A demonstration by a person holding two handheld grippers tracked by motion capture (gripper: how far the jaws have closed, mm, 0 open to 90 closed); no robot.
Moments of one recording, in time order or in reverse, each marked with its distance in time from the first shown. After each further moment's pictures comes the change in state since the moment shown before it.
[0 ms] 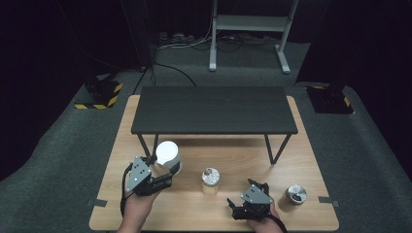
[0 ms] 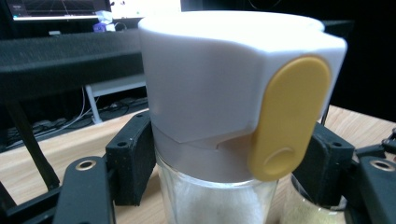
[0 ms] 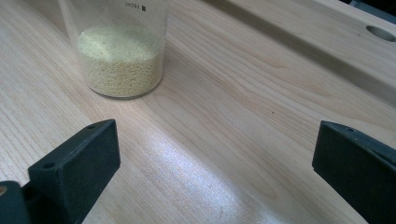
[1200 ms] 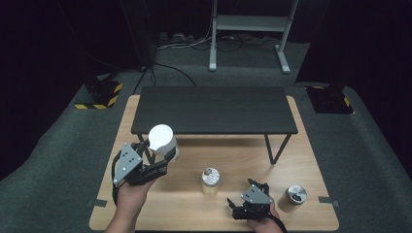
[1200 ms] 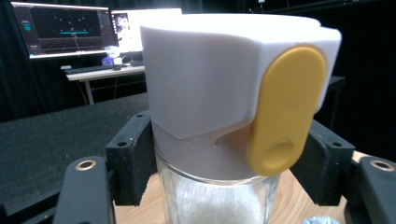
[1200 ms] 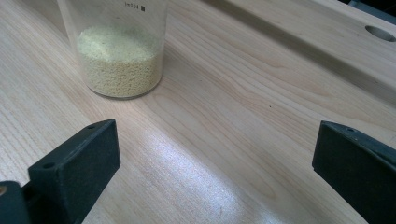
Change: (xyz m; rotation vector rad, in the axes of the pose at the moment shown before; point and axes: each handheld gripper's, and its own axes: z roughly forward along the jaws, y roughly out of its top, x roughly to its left) left arm 0.008 0.055 -0.006 -0.099 0.007 0.021; right arm 0.000 0.000 0.000 -0.001 -0.002 0.000
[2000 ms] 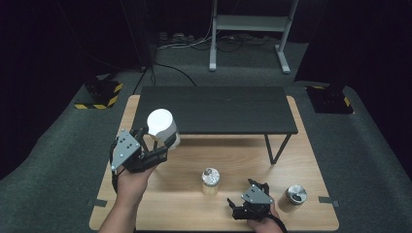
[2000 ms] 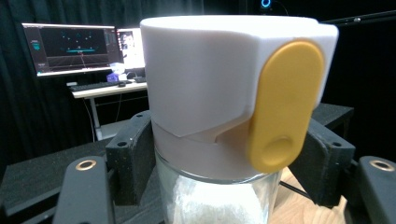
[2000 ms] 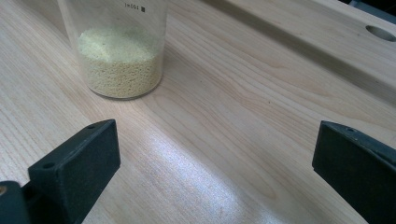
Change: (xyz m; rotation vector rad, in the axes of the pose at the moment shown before) left arm 0.009 0.031 0.015 -0.053 0.015 0.009; right arm -0.001 0.000 0.000 -0.003 0.003 0.004
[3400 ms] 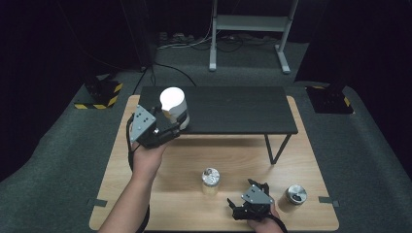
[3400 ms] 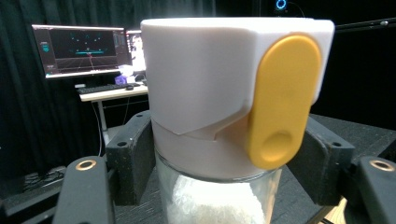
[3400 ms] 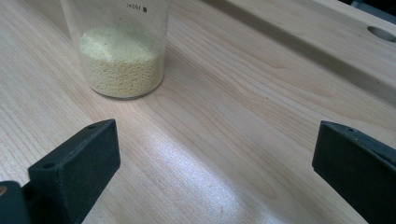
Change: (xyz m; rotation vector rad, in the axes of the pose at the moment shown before) left arm 0.011 0.012 0.061 0.002 0.041 -0.011; right arm 0.000 0.000 0.000 -0.001 0.006 -0.005
